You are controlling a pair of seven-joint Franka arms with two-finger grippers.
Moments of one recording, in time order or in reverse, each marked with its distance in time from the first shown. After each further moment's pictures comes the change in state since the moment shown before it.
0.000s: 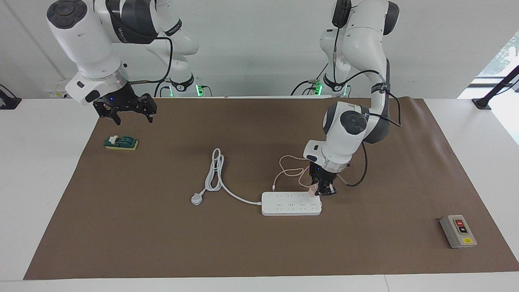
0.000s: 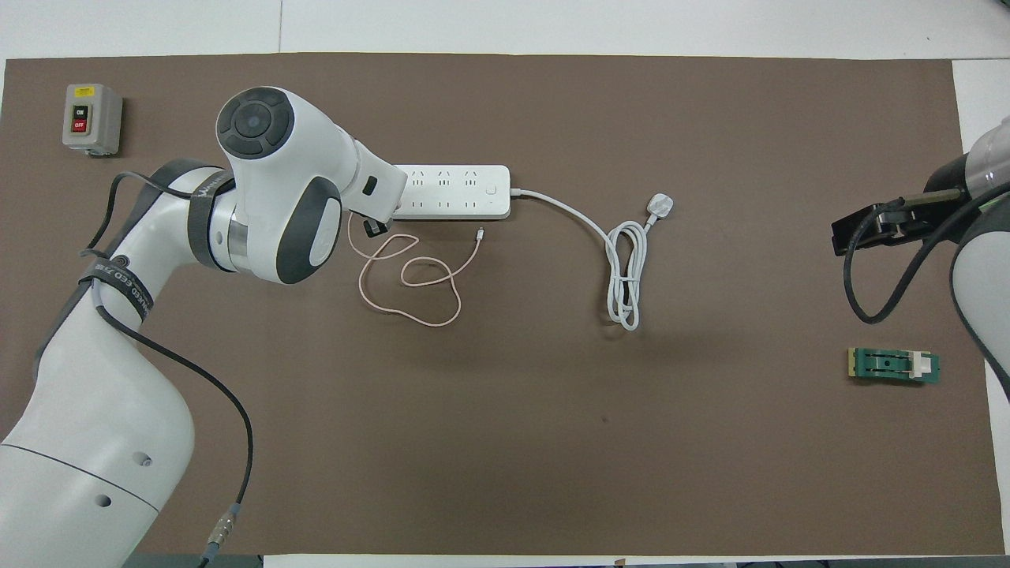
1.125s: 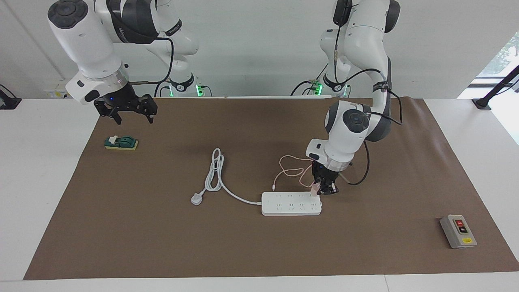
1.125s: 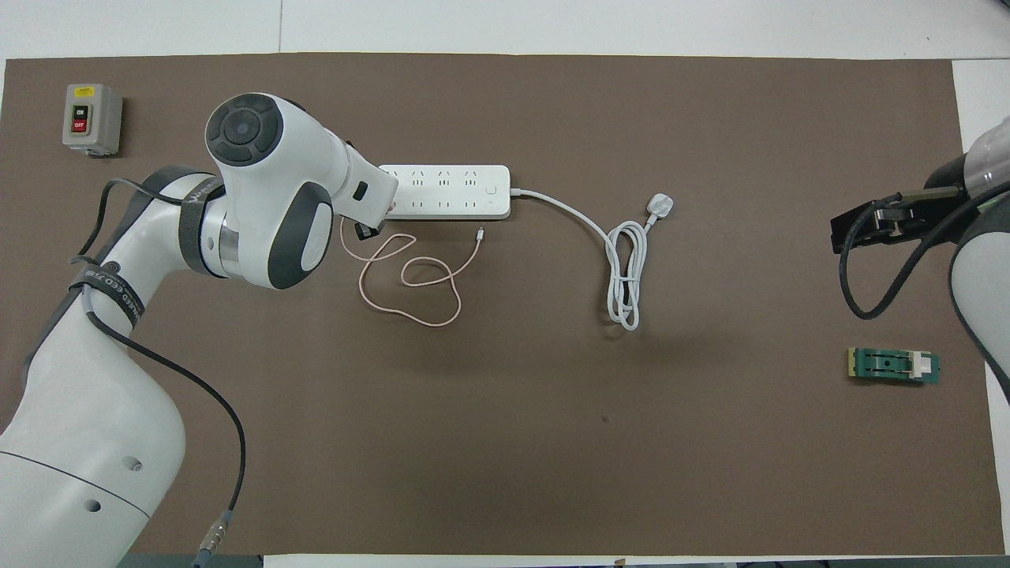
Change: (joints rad) left arm 0.013 -0.022 0.007 -0.040 -0.001 0.028 0.054; right arm 0.000 0.000 0.000 0.000 0.000 0.000 0.058
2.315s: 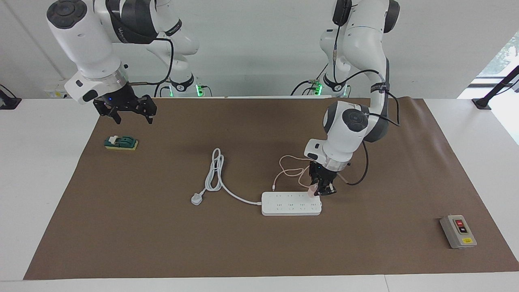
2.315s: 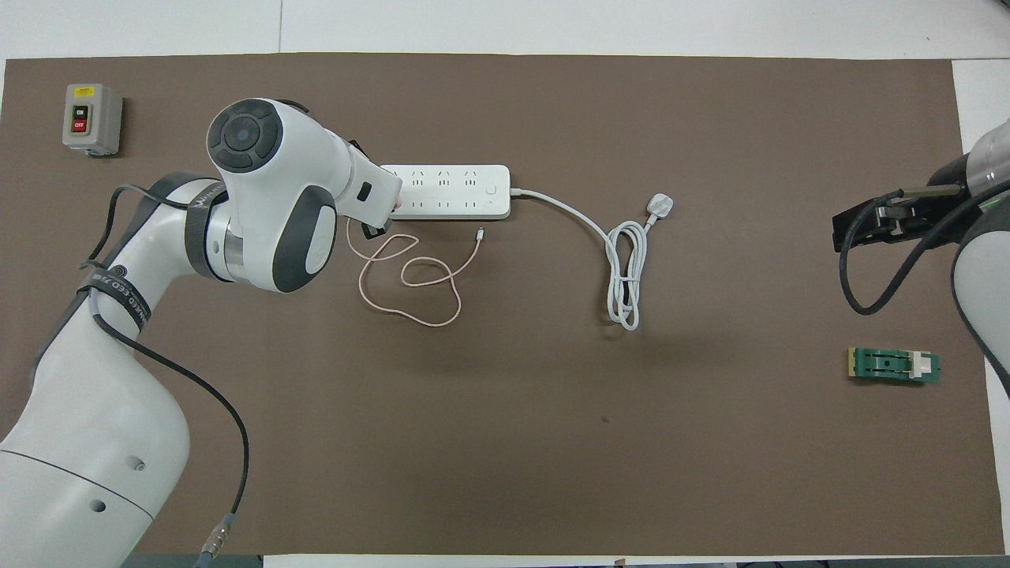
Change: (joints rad) left arm -0.004 0.000 -0.004 -0.011 -0.031 0.040 0.000; right arm -0.002 0.000 -0.001 0.000 0.000 0.000 0.023
